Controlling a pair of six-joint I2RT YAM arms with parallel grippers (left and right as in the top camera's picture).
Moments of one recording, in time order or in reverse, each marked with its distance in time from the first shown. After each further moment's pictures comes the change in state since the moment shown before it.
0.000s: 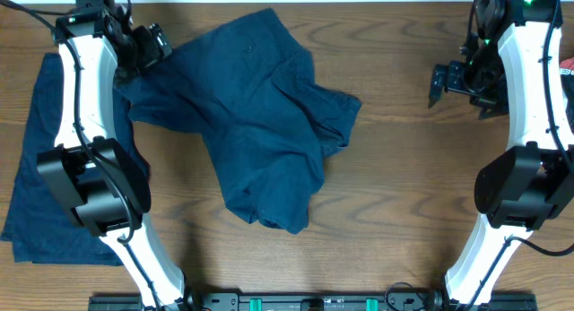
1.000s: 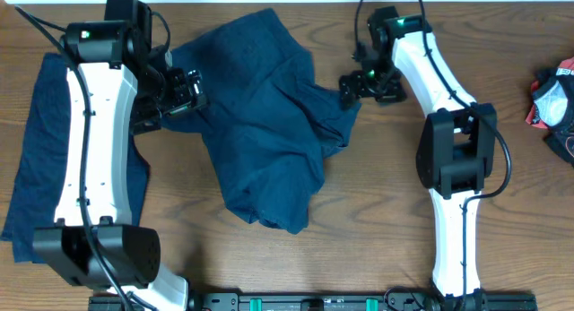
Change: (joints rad) left arm -0.180 -0.353 -0.102 -0.491 -0.003 0.022; right arm 0.303 0.319 0.006 0.406 -0.217 -0.152
